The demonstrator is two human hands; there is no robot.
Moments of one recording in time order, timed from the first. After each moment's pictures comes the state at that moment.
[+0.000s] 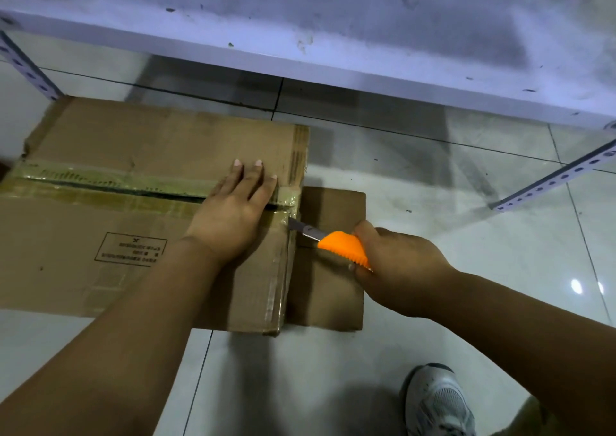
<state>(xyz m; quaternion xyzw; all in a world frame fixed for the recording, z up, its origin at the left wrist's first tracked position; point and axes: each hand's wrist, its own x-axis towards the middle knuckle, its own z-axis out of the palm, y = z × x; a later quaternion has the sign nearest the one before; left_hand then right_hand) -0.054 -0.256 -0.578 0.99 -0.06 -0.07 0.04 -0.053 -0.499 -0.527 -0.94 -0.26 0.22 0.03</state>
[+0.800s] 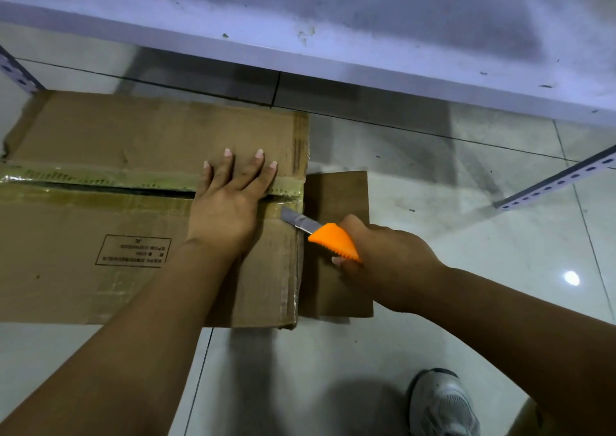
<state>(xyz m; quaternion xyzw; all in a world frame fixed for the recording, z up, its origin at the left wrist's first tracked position) -0.035 -0.256 -0.596 1.00 0.01 -0.03 0.07 -0.035 -0.481 -0.541 -0.93 -0.26 0.24 0.06</state>
